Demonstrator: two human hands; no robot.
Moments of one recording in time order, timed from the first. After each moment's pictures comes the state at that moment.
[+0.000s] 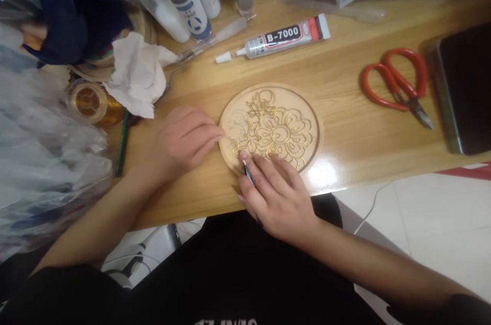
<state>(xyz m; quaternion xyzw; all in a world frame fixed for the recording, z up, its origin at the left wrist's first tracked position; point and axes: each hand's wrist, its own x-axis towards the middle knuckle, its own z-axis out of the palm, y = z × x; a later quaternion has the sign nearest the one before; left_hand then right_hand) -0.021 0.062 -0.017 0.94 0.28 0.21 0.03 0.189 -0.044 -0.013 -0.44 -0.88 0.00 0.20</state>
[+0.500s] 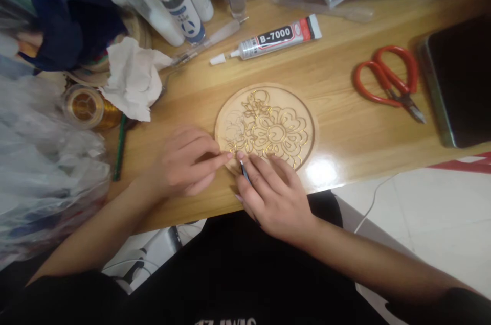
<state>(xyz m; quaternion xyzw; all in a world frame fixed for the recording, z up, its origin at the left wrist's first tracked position) -0.018 0.045 -0.009 0.95 0.20 0.21 0.08 0.187 -0.047 -0.015 -0.44 -0.87 0.01 0.21</state>
